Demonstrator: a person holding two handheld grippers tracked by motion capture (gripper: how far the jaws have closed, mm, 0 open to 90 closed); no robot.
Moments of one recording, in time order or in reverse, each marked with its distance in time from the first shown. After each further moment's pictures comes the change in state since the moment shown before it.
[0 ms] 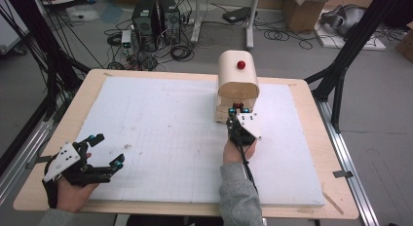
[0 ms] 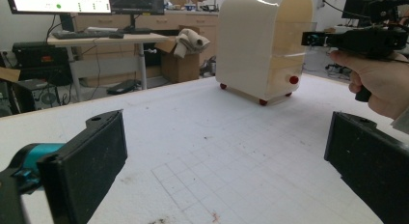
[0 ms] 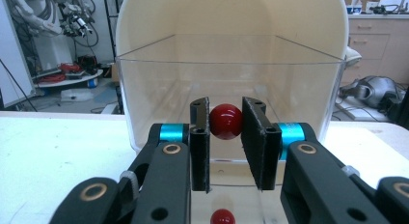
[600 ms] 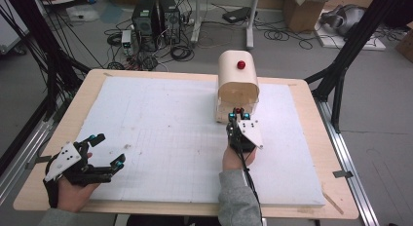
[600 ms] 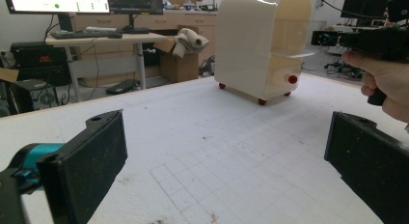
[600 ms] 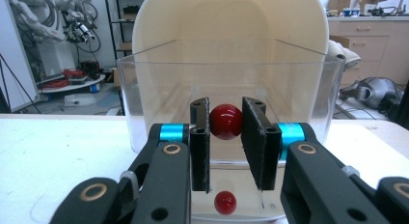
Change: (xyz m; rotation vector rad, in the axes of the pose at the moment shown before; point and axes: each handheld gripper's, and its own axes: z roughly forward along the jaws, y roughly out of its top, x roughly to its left) left arm -0.001 0.000 0.002 0.000 -0.004 0.000; right arm 0.002 -0.002 -0.021 -0.016 0.001 0.012
